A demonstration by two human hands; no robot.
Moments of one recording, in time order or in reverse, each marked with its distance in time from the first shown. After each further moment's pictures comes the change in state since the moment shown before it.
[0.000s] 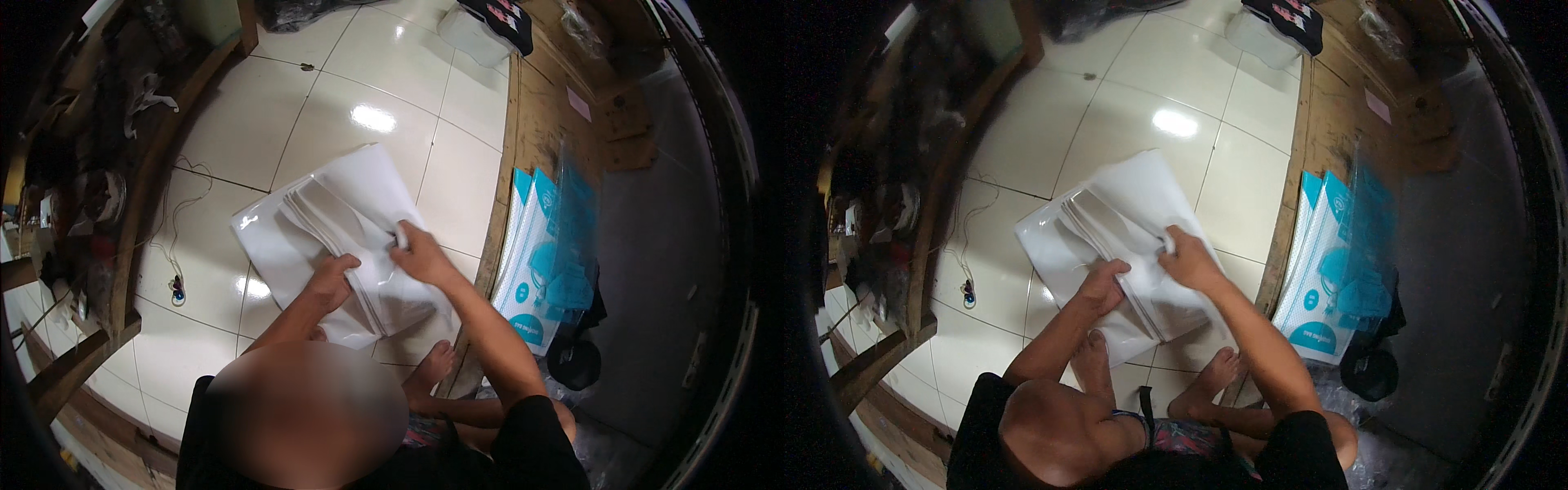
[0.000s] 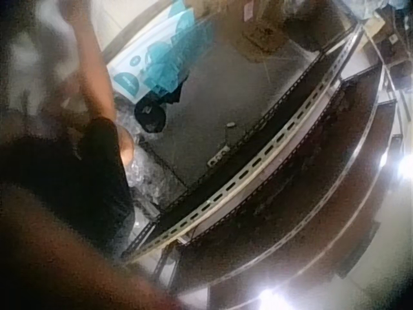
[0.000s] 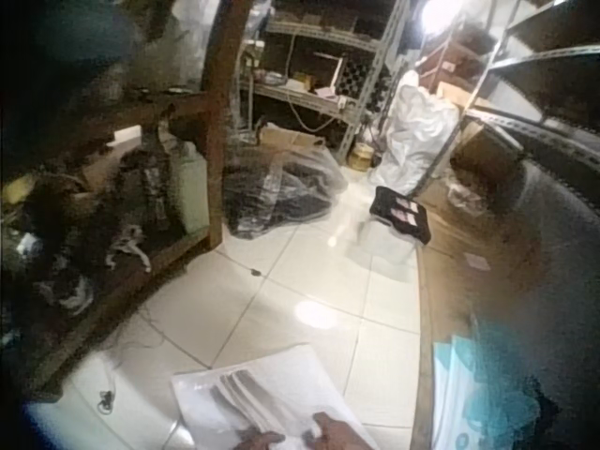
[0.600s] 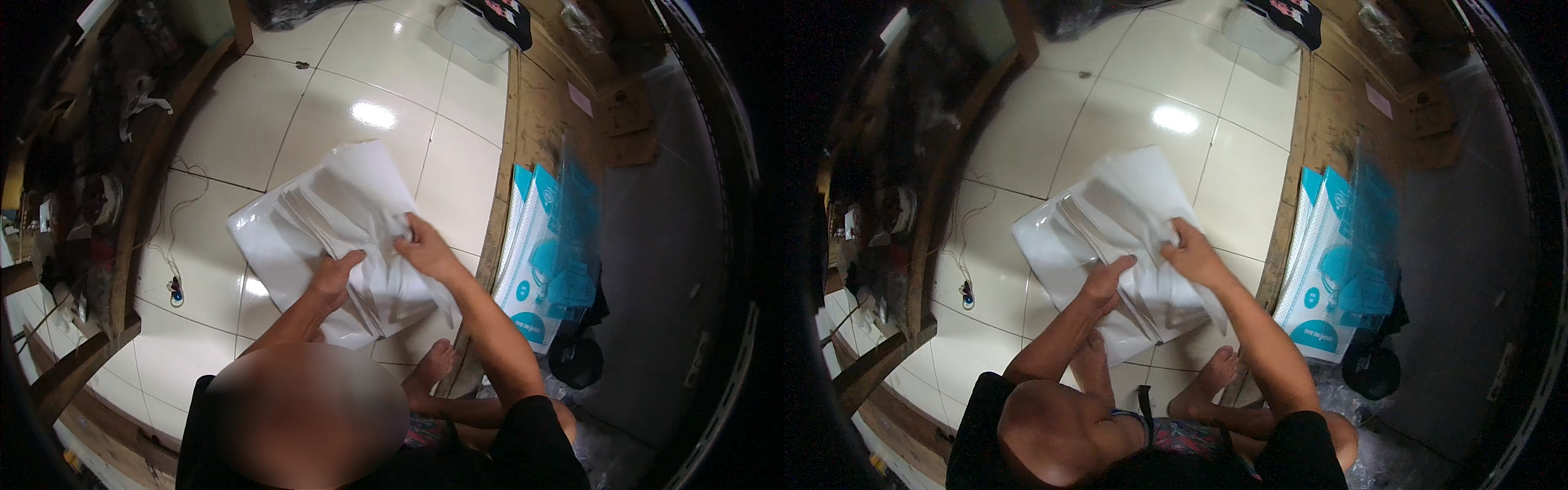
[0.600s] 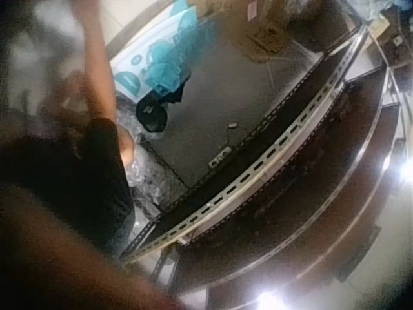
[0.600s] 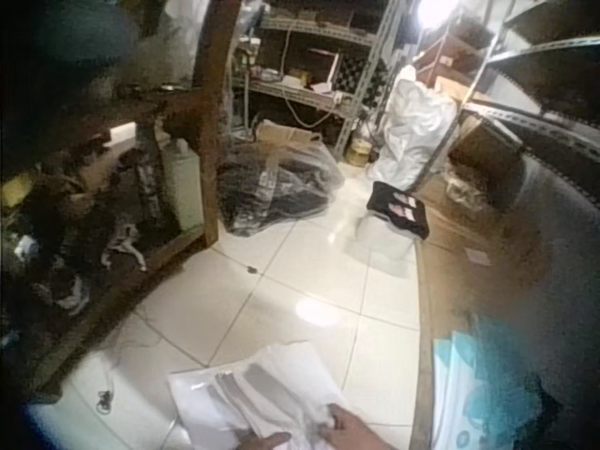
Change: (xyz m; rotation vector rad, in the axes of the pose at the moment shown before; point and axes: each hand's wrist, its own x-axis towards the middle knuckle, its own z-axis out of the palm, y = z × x) left_hand 0.010 -0.003 0.009 0.115 0.056 0.044; right_hand 0.011 0.019 -0.009 0.312 0.023 -0.022
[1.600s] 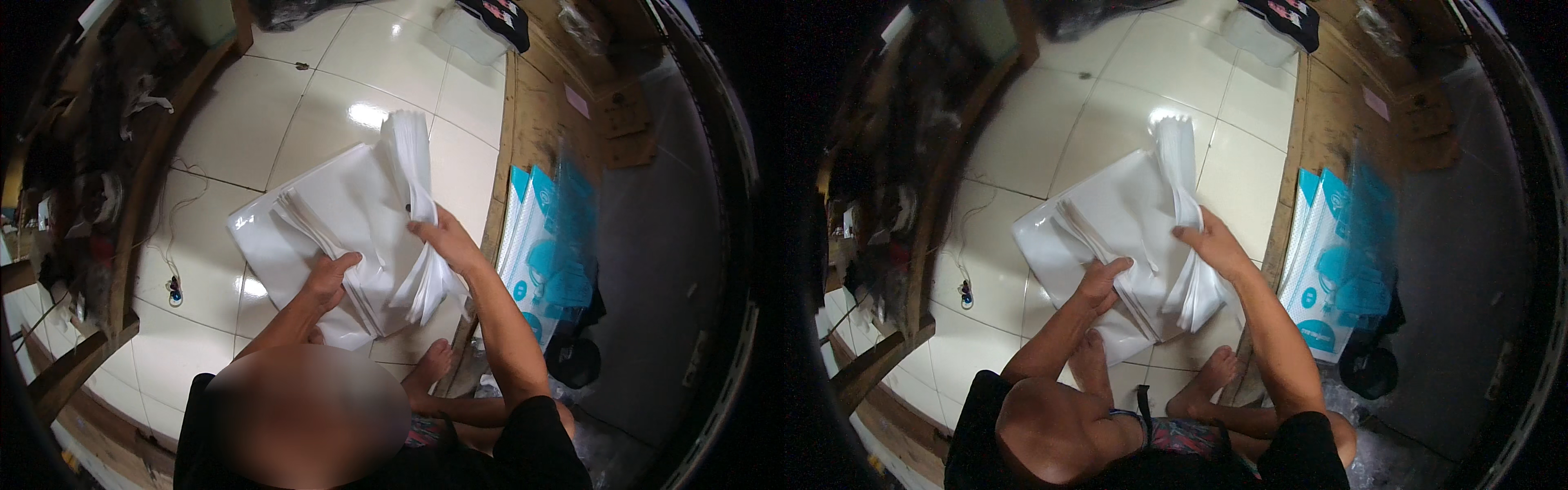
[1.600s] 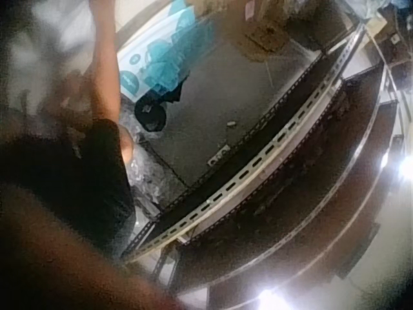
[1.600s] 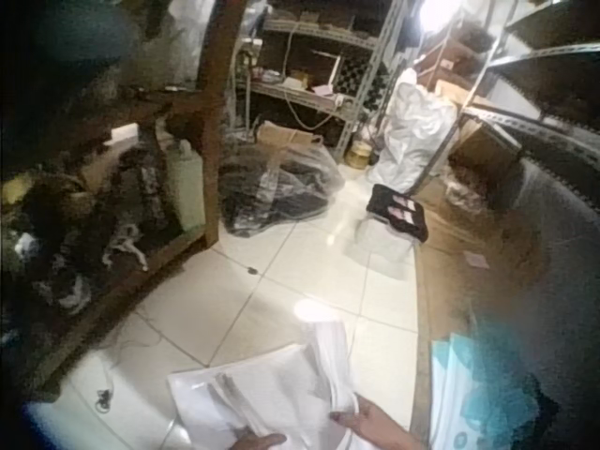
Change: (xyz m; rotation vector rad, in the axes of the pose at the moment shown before) left_hand -0.008 0.011 0.001 -0.001 -0.058 -0.026; right_hand -0.008 -0.024 -0.024 0.249 0.028 0.002
